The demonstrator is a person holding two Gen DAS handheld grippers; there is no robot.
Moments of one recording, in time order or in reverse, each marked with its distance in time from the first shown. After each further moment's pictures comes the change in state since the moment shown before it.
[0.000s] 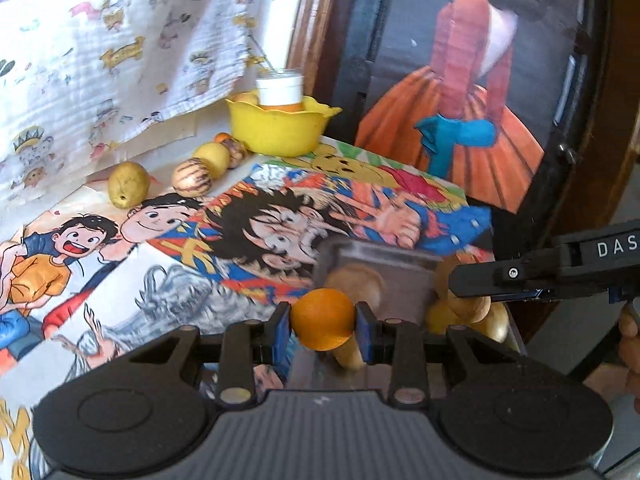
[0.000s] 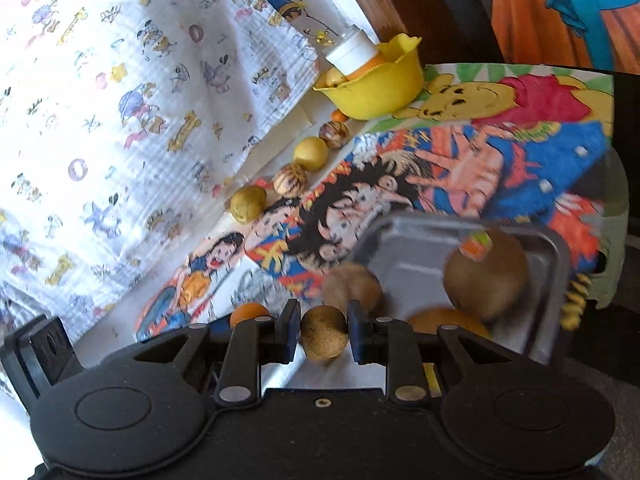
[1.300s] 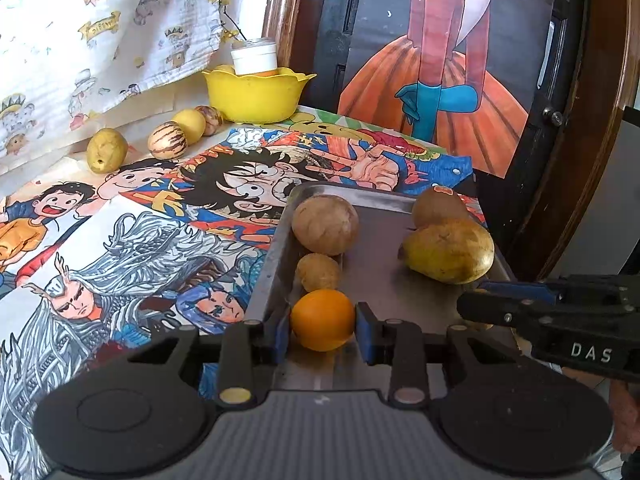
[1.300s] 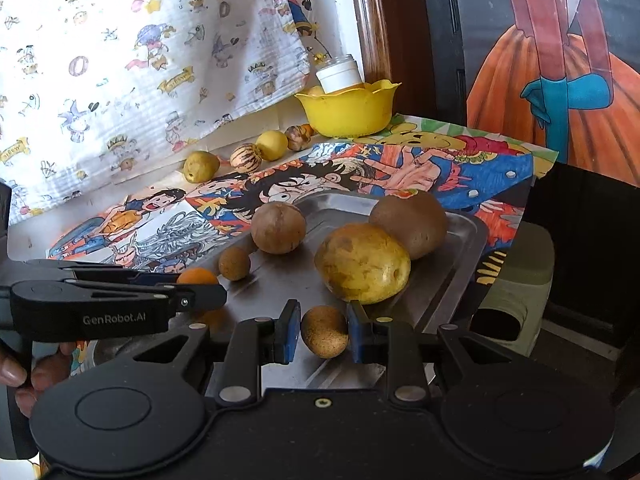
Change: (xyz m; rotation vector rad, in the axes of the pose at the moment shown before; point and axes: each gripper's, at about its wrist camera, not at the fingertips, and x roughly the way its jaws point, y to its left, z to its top) left arm 0.009 -0.016 -0.040 0.044 0.042 -0.024; right arm -0.004 -0.005 -0.092 -0.298 -0.184 -0.248
